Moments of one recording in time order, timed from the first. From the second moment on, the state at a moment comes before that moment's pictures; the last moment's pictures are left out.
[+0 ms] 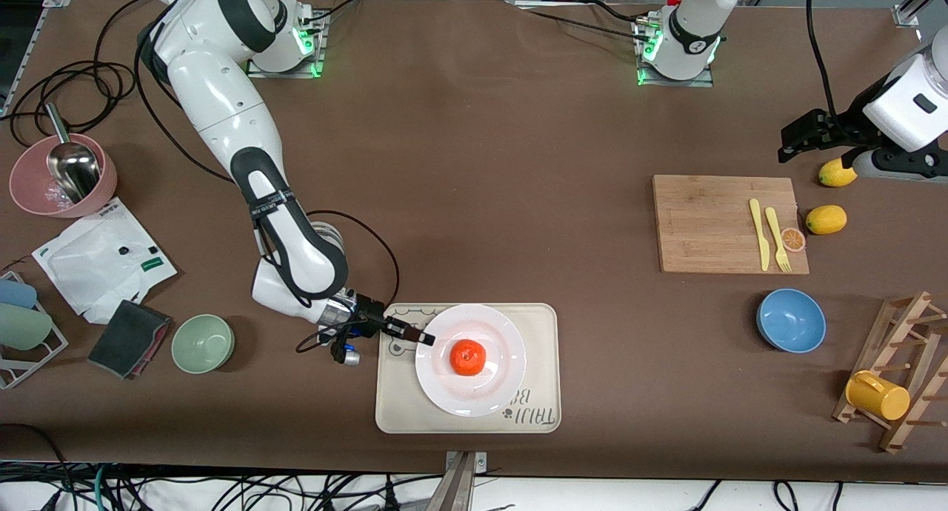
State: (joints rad) left arm 0.02 -0.01 -0.06 -1.63 -0.04 1.55 0.02; right arm 0.22 1.13 0.26 -1.18 1.28 2.51 -0.36
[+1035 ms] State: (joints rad) left arm 0.02 -0.01 -0.06 -1.63 -0.04 1.55 0.02; right arm 0.21 1.02 0.26 -1.24 1.03 2.51 -0.36
